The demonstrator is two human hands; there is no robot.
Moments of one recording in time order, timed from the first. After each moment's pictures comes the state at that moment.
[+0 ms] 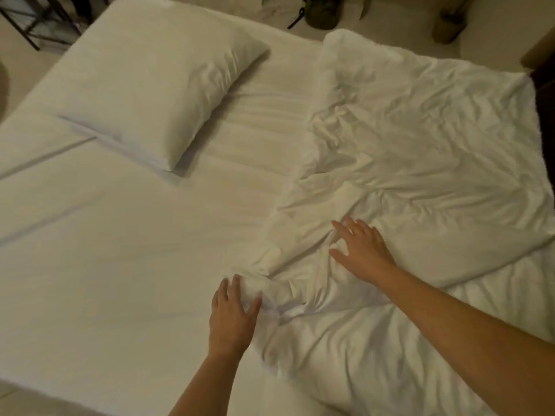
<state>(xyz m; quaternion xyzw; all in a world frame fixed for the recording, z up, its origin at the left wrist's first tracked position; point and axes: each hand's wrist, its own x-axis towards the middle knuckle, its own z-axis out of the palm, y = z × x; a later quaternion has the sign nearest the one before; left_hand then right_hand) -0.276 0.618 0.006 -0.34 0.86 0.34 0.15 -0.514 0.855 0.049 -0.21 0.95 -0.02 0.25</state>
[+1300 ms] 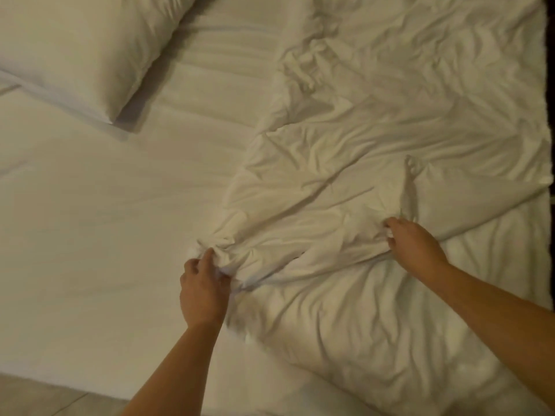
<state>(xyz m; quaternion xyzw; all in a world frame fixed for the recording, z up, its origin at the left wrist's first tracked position) -0.277 0.663 -0.048 -0.38 0.88 0.25 0.10 -0.502 1.035 0.007 -0.13 0.97 0.00 0.21</state>
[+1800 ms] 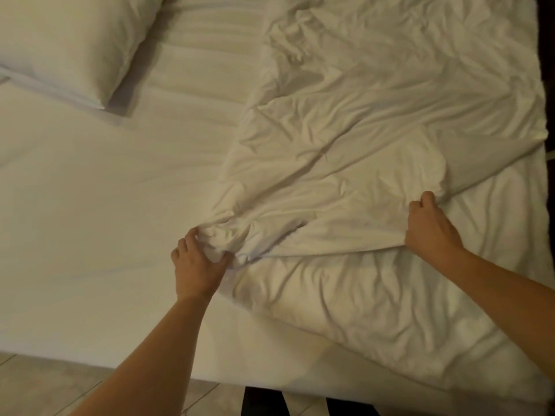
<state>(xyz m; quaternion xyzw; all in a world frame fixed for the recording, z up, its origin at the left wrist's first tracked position) -0.252 0.642 -0.048 -0.34 0.89 0.30 0.07 -0.446 1.058 0.025 -0.03 0.97 0.09 0.22</state>
